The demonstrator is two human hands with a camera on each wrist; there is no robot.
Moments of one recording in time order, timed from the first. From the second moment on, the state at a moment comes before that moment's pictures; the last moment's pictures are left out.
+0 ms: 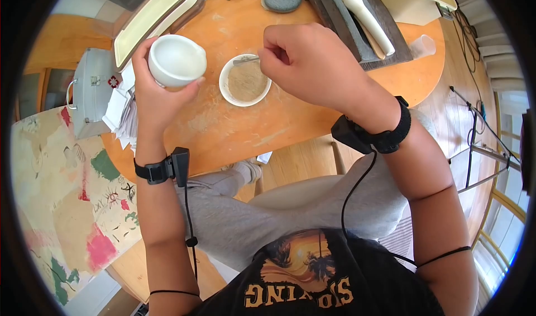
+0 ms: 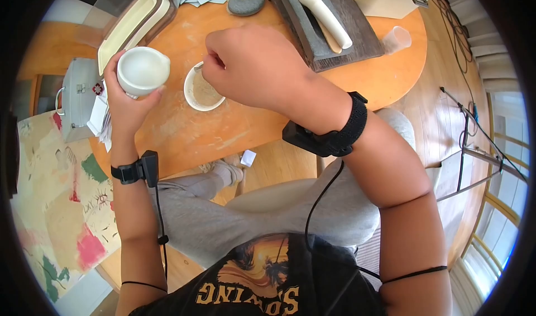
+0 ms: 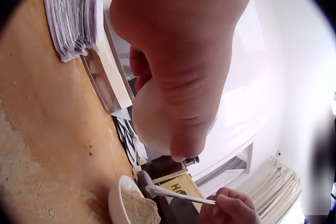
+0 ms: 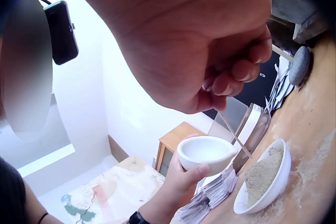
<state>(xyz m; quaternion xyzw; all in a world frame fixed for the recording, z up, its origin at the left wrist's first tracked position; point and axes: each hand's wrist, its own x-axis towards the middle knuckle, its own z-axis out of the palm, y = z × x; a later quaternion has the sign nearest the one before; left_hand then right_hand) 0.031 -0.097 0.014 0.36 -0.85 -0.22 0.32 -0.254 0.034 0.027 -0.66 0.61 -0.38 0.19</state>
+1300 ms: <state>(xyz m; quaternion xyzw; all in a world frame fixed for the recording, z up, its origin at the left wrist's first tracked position) 0.035 -0.104 -0.015 0.50 -0.82 -0.07 0.28 -0.269 0.028 0.028 -0.74 0.57 -0.37 0.05</state>
